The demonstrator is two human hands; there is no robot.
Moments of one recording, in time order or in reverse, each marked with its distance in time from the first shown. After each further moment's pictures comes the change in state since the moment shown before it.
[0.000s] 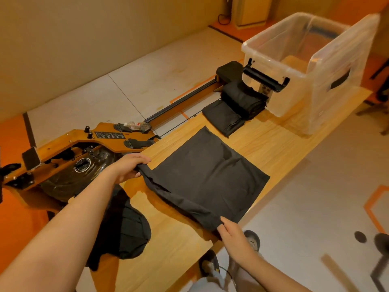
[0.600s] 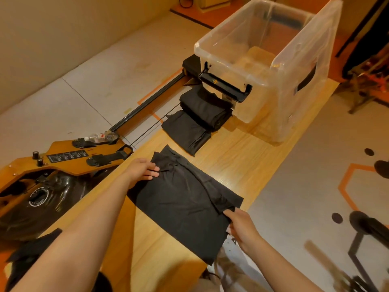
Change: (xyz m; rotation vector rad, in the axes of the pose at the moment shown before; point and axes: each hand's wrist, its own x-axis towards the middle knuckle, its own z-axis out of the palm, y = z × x) left_hand 0.105 0.099 0.130 0.064 -0.079 -0.029; right_hand 0.087 0.012 -0.123 0.676 0.237 0.423
